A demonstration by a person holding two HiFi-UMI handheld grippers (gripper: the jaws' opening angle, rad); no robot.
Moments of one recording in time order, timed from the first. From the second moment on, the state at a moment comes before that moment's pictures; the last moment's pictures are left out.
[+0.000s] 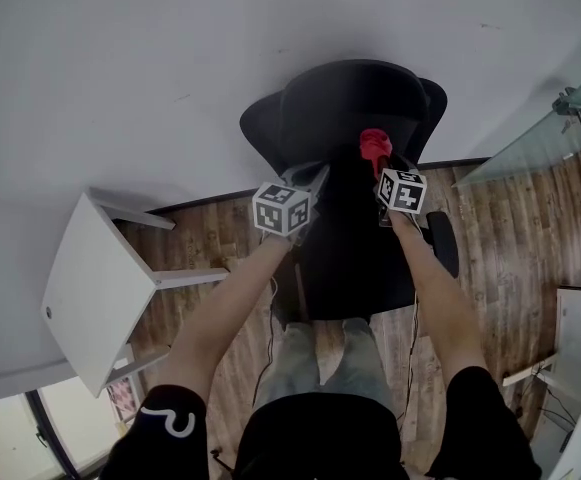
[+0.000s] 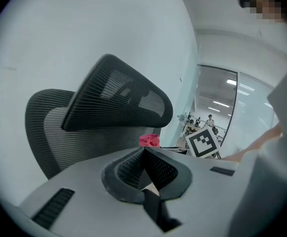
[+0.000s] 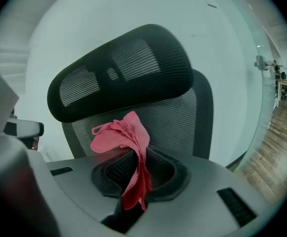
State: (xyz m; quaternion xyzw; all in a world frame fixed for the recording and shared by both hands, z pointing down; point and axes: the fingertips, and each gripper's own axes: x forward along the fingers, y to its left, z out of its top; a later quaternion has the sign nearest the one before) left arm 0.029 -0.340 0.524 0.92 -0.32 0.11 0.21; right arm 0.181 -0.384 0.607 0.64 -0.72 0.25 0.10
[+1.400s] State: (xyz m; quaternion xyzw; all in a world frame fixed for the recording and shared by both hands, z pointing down) left arm -0.249 -0.349 0.544 0.87 -0.42 0.10 0.23; right arm -0.090 -0.410 0.654 0.57 -0.77 0.26 0.14
